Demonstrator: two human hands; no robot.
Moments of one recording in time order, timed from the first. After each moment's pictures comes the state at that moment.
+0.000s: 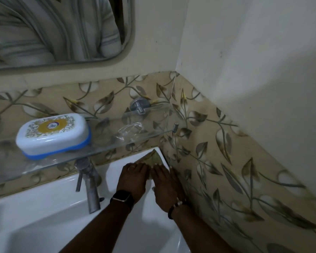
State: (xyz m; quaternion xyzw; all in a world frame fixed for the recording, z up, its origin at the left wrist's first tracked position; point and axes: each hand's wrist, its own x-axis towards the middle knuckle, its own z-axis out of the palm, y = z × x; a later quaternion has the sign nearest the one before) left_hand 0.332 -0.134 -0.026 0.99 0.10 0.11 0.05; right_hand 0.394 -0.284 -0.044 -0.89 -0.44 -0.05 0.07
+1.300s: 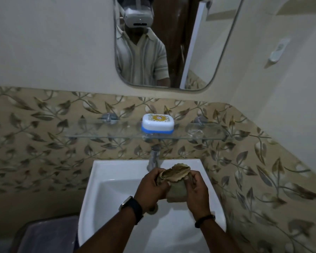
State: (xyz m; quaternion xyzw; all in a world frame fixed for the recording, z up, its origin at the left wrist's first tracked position) left_hand 0.125 -0.139 0.069 0.69 0.22 0.23 0.65; right_hand 0.248 -0.270 0.052 -0.74 -0.31 0.04 0.59
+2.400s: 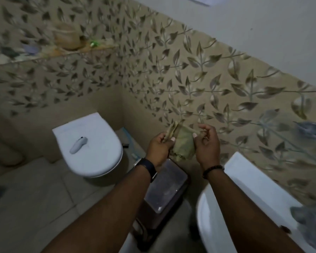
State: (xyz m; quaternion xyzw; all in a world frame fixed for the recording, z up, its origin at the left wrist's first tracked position) left_hand -0.213 -0.005 0.031 0.32 0.50 0.54 0.59; right_hand -0.054 0.023 0.056 -0.57 -0.58 0.30 0.49
